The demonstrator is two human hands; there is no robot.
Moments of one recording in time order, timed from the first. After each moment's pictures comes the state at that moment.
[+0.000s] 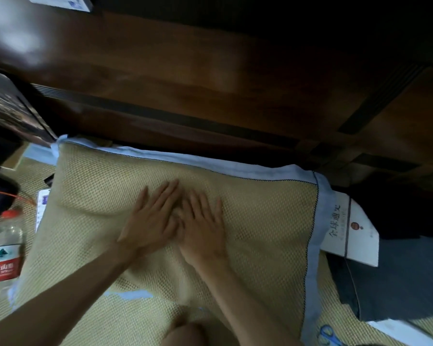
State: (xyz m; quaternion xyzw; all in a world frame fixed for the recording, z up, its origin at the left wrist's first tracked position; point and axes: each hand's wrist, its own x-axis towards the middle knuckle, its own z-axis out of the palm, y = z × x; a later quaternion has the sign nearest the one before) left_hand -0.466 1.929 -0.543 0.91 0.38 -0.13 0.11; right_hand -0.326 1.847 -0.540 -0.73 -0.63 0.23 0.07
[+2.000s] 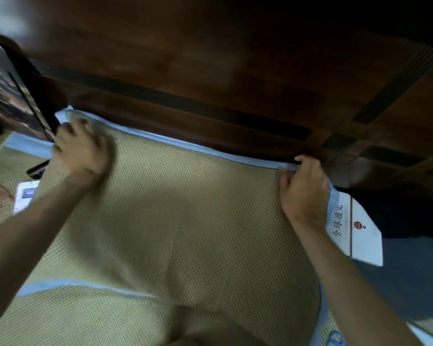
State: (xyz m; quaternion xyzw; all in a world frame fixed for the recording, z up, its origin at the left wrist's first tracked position) left_hand -0.525 2.070 -0.547 0.65 0.75 0.11 0.09; right_hand -0.151 1.835 -0.546 -0.88 -0.43 0.03 0.21
